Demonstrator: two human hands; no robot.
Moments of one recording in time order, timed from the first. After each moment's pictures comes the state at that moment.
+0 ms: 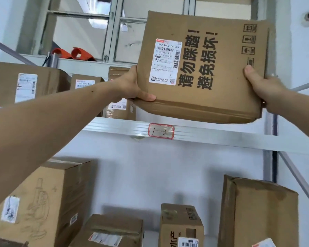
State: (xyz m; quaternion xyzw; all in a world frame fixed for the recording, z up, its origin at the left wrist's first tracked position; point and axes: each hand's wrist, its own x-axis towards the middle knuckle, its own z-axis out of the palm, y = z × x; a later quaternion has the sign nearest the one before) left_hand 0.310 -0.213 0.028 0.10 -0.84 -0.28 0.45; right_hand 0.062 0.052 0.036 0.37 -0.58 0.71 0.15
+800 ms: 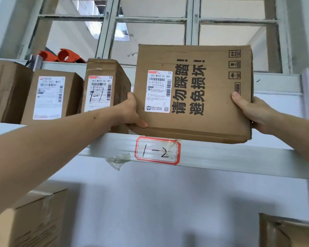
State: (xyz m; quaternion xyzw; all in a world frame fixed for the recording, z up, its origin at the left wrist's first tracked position) left_hand 0.164 -0.344 0.024 0.24 -0.85 -0.19 0.43; right_hand -0.103 -0.101 0.039 0.42 -0.62 0.66 0.09
